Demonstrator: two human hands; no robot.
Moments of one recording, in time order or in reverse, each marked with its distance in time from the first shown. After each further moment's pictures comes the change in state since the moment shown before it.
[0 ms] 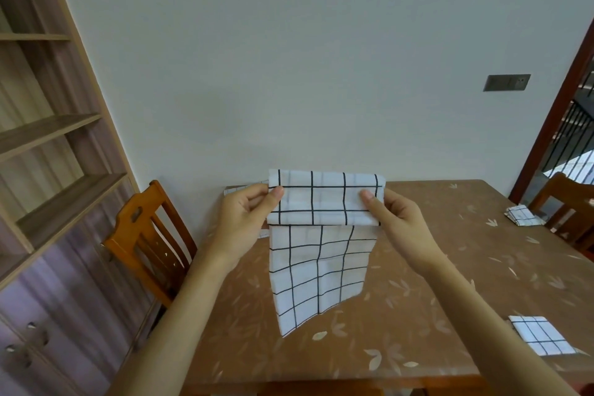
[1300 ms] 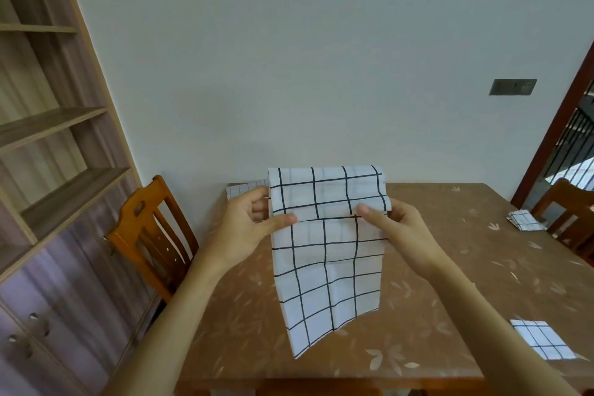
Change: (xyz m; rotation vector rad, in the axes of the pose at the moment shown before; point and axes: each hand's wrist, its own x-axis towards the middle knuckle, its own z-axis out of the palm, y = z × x) left_hand -0.007 -0.017 -0.019 -0.070 -0.157 -0.004; right_hand -0.003 0.002 0.007 0.143 -0.138 0.046
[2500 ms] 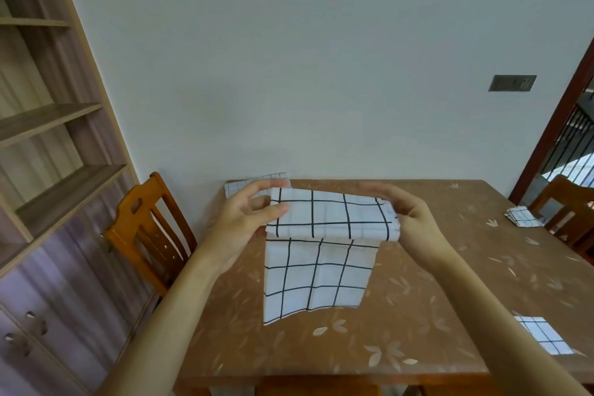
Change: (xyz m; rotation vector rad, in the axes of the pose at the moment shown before) left_hand 0.000 0.009 0.000 -0.153 -0.016 -0.167; right_hand 0.007 0.002 -0.010 0.003 0.022 -0.030
